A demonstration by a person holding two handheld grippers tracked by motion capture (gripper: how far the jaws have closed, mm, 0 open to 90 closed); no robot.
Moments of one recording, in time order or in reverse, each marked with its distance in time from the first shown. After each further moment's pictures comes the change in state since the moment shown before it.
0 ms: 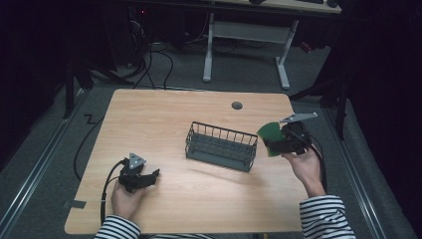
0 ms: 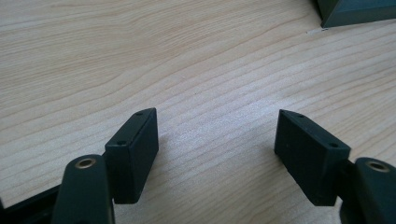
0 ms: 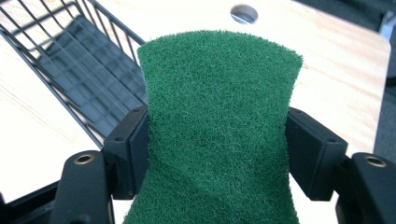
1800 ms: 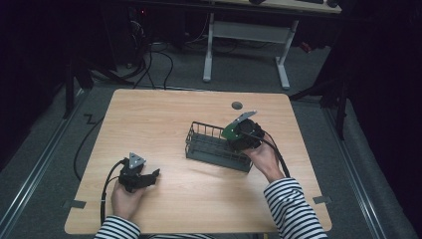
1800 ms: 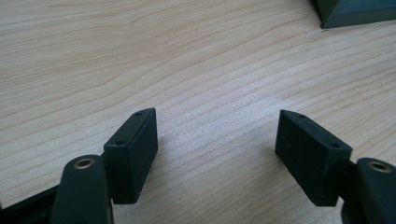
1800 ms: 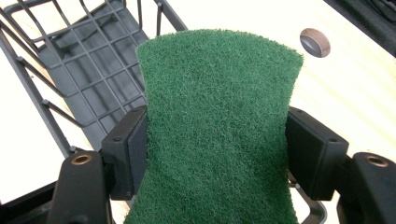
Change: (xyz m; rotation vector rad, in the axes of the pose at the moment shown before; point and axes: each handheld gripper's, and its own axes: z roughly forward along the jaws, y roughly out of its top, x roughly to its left) left arm 0.001 0.000 0.000 0.001 -0.003 0.000; right arm 0.073 0.038 0.087 0.084 -0.012 -0.235
